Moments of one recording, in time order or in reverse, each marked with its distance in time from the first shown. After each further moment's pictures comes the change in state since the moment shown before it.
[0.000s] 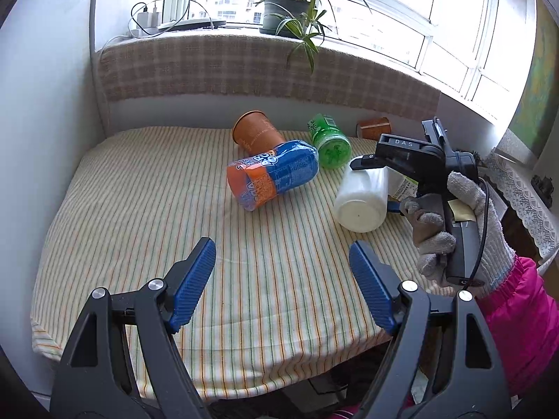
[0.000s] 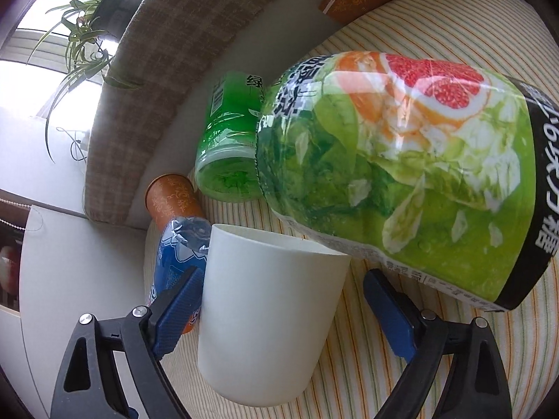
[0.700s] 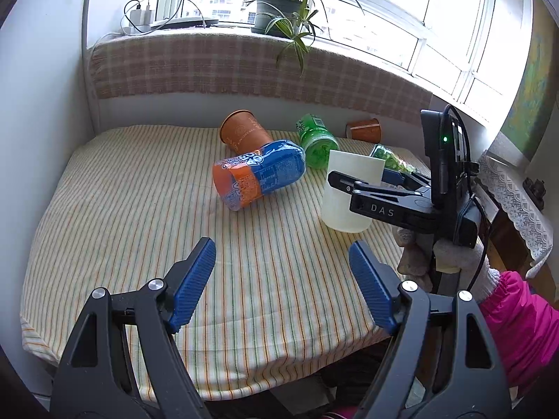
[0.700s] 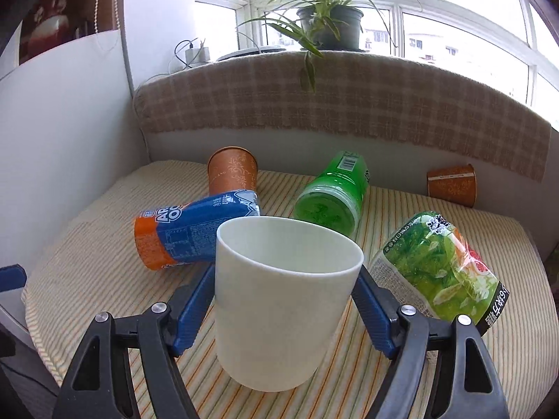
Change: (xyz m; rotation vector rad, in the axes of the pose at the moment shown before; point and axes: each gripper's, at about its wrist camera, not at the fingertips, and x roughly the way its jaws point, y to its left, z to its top) left arm 0.001 -0.010 0.001 -0.003 0.000 -0.041; right arm -0.014 0.093 -0.085 -0.891 -0.331 -0.225
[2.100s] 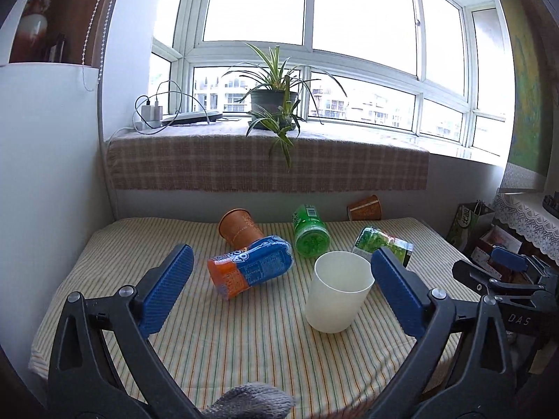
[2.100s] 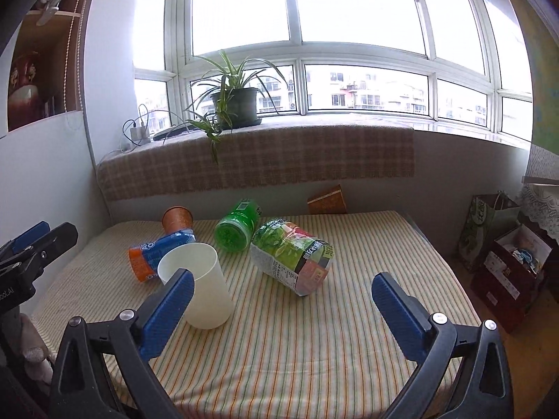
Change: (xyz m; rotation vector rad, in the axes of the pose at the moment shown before) left arm -0.035 -0.060 0.011 0.077 -0.388 0.125; right arm -0.180 -0.040 -0.059 0.224 -0.222 -0.266
